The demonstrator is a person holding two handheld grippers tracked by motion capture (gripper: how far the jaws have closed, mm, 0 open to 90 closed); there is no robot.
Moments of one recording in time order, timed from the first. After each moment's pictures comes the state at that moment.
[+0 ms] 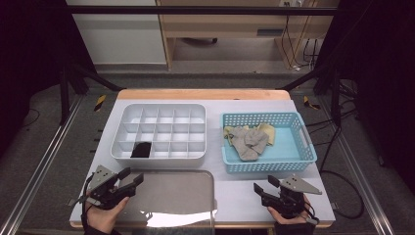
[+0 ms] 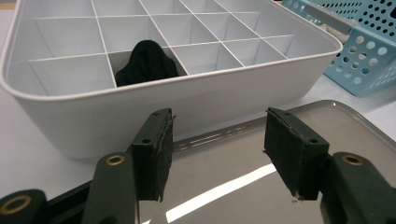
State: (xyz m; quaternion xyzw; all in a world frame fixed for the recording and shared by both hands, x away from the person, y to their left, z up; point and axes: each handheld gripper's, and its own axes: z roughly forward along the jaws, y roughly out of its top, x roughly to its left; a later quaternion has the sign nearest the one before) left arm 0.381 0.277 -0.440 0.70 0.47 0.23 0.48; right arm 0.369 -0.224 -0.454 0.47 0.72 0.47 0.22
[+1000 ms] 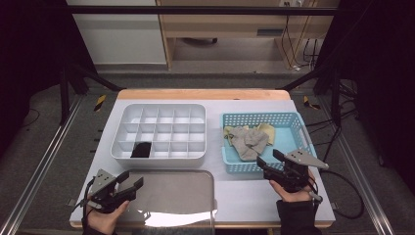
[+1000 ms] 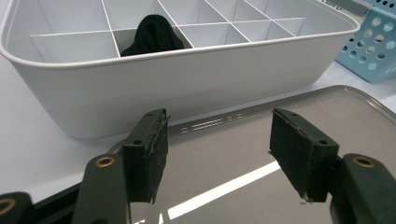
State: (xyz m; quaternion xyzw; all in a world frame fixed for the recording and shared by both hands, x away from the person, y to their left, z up) left arm 0.382 0.277 -0.454 0.71 0.48 0.23 0.46; right arm 0.414 -0.222 -0.397 0.47 0.69 0.48 0.26
